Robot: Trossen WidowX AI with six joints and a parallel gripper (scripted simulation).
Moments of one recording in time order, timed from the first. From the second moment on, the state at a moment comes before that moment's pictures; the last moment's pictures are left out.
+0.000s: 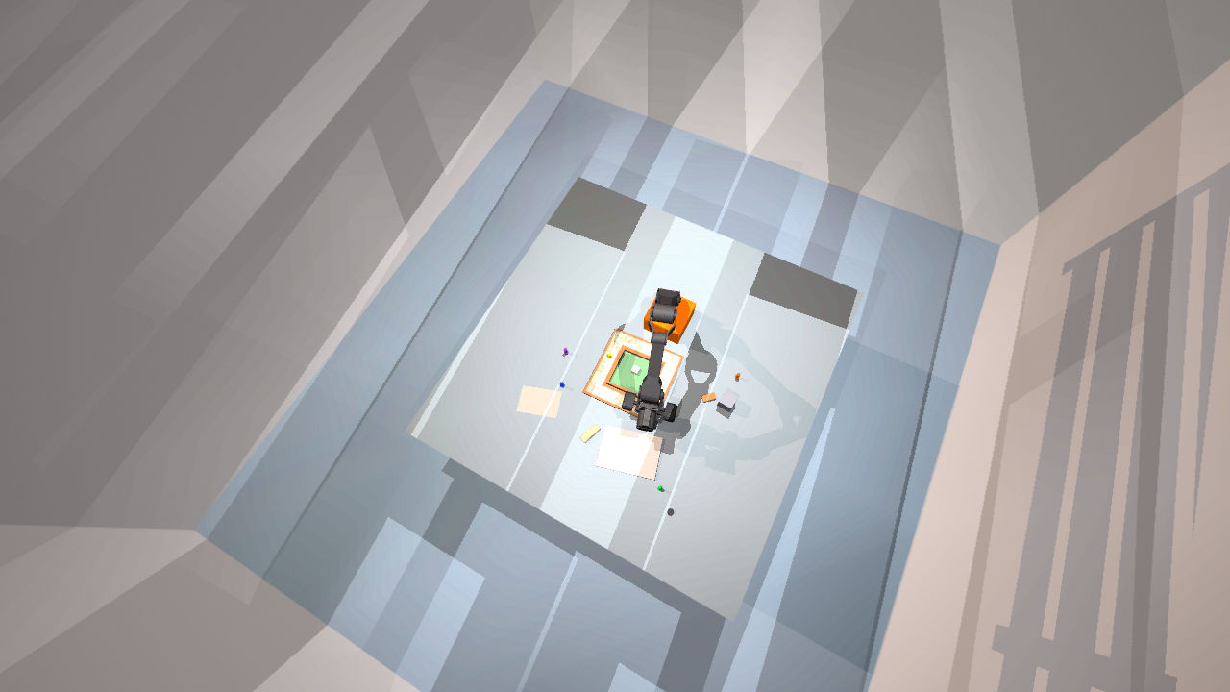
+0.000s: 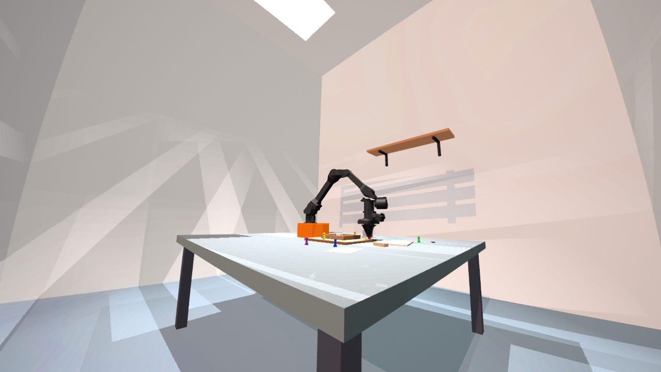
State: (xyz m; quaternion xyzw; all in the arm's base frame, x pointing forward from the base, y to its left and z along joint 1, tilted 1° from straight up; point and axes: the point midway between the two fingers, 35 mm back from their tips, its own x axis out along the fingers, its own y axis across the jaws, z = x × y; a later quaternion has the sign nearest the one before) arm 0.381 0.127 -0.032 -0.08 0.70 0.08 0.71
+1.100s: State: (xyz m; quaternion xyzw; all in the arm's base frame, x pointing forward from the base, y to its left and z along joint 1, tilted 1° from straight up) arm 0.387 0.125 0.093 -0.08 0.69 0.08 0.71
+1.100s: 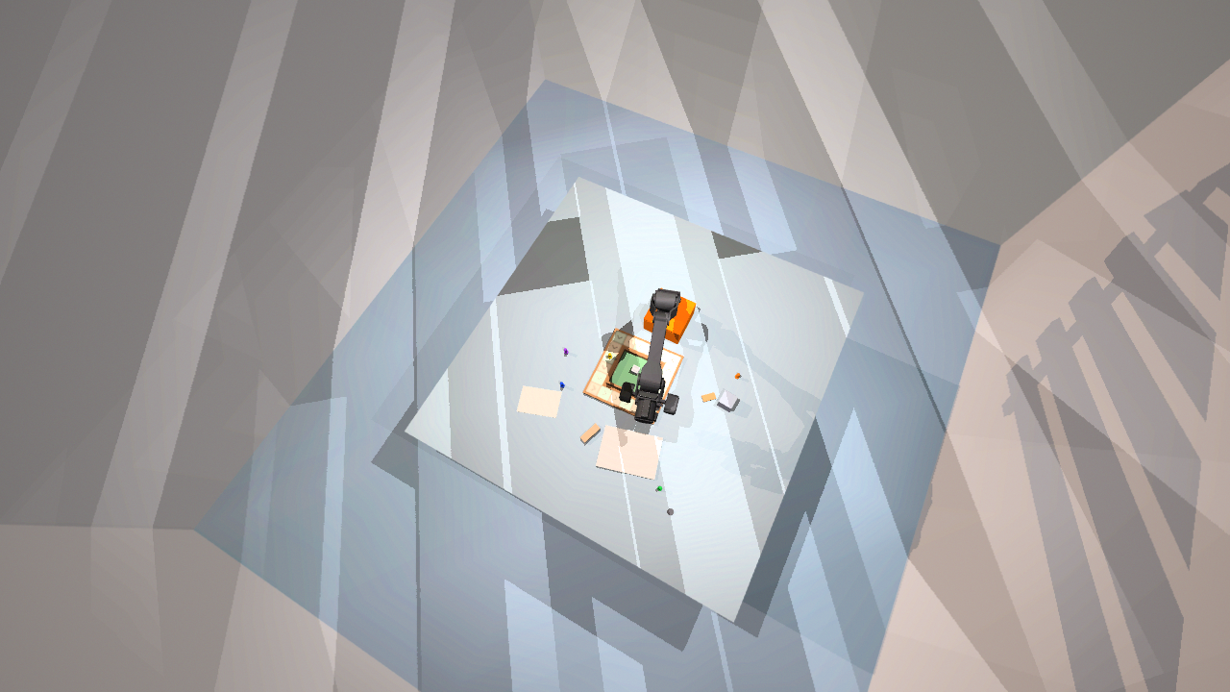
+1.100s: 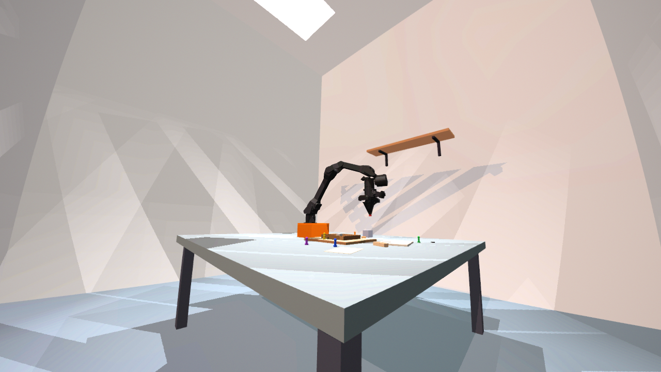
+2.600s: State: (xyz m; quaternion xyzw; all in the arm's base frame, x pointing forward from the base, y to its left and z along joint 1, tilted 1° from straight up) arm 0.254 0.097 0.063 -0.08 0.70 0.09 0.70
